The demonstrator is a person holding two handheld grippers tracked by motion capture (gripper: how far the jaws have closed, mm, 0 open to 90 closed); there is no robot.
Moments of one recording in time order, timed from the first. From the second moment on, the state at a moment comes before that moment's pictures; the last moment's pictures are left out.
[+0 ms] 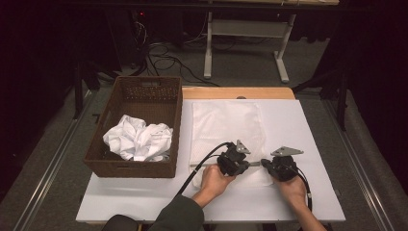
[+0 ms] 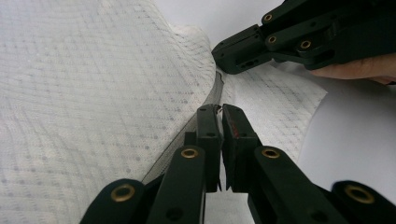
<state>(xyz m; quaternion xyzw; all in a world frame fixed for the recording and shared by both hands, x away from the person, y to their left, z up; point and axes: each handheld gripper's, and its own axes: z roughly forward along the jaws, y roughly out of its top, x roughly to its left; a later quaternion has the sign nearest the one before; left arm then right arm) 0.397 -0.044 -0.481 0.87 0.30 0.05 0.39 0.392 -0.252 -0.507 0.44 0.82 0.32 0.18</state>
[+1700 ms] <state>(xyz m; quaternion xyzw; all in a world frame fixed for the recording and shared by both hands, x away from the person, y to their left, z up) 0.389 -0.014 -0.472 0.86 0.30 0.06 0.40 0.392 -0.251 -0.507 0.45 0.82 0.31 0.18</state>
